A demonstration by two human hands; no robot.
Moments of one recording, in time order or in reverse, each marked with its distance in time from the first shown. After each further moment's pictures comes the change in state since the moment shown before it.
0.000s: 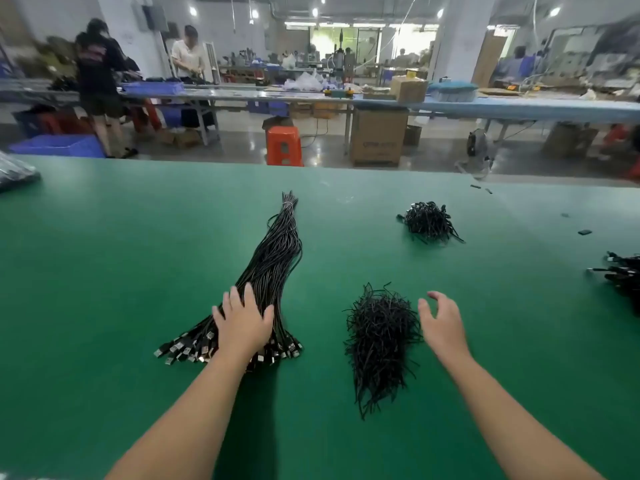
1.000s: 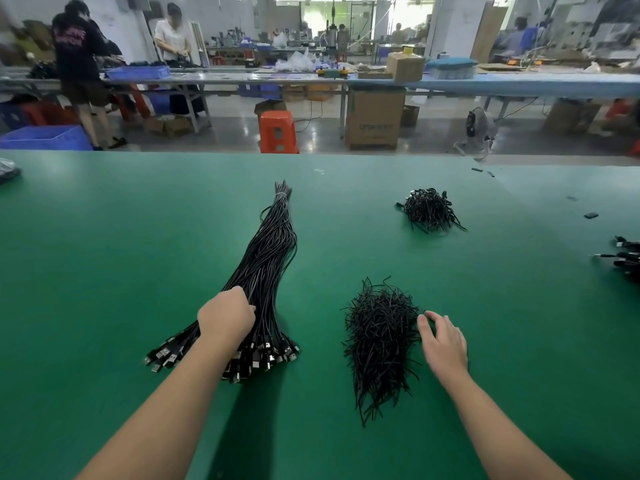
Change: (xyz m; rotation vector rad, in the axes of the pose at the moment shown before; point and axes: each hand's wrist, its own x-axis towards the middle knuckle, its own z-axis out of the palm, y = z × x) left_hand 0.021 0.003 -0.036 0.192 -0.054 -0.023; right_hand -0.012 0.041 0.025 -0.175 -0.106 0.101
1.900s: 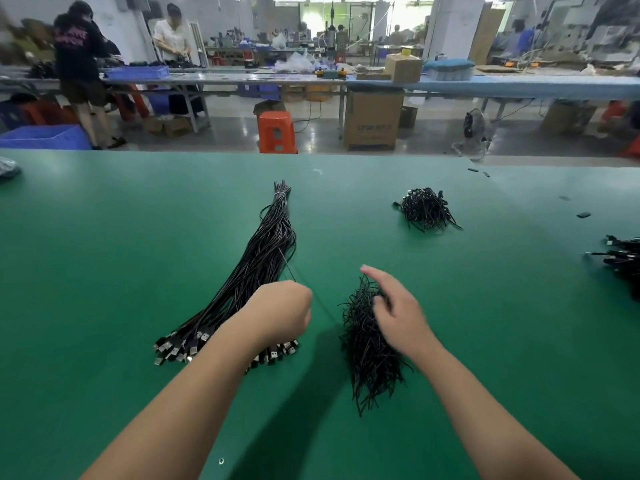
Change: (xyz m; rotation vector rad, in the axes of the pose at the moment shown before) left_hand -0.070 0.071 -0.081 0.175 -0.111 0.667; right_hand -0.048 -0.112 -0.037 0.283 -0.123 -0.606
